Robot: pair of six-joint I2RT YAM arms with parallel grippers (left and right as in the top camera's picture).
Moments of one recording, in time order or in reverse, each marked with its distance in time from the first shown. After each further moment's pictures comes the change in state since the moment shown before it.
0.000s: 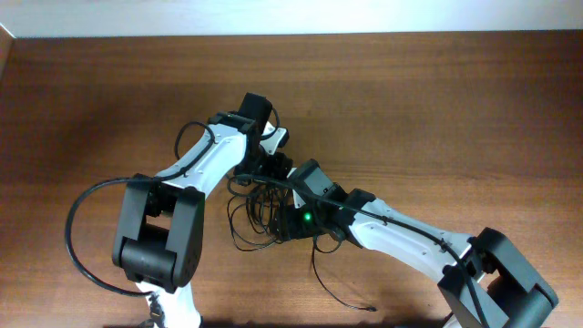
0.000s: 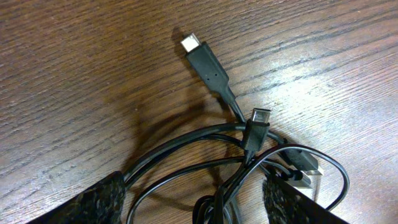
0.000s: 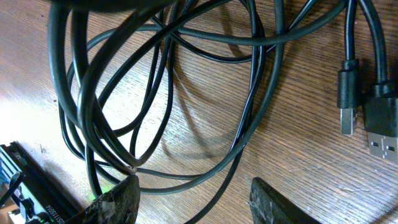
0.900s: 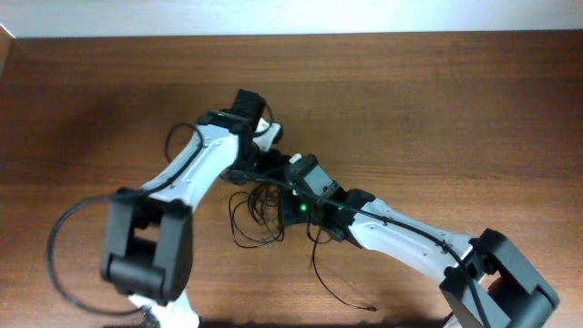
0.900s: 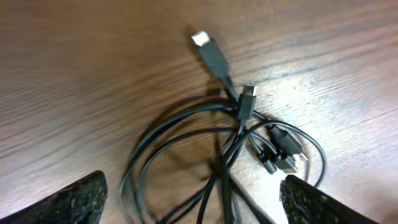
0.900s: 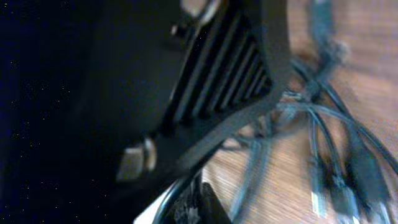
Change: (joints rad) left arm 0.029 -0.088 -0.007 -0.035 -0.010 -0.031; right arm 0.002 -0.008 0.017 0.131 0.181 0.044
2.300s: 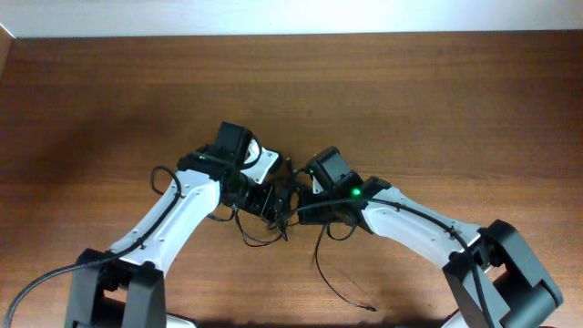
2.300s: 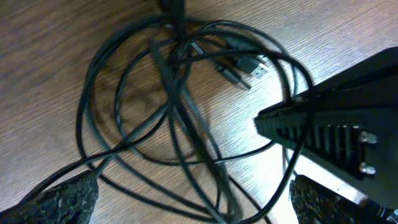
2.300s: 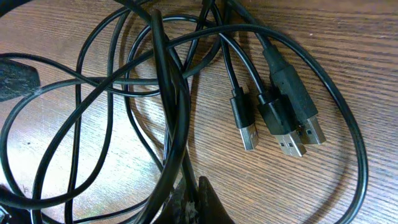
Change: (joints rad) left arm -0.016 -0.291 -0.328 0.113 0.103 0.152; right arm -0.124 0.016 -0.018 -0.167 -0.143 -0.034
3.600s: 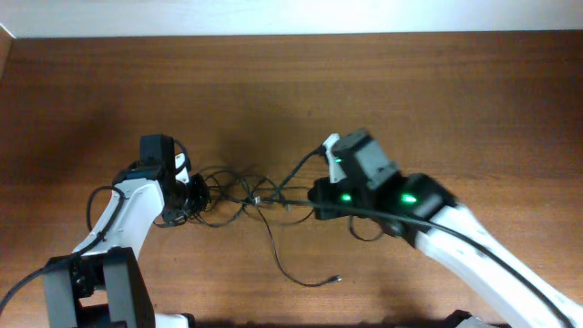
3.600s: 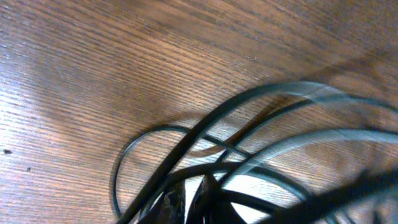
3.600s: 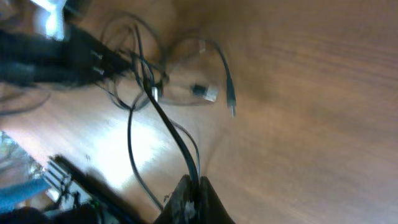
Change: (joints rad) left arm 0.428 0.000 -0.136 0.084 -0.188 -0.377; right arm 0.001 -0.388 0.229 -0.423 0.077 -0.119
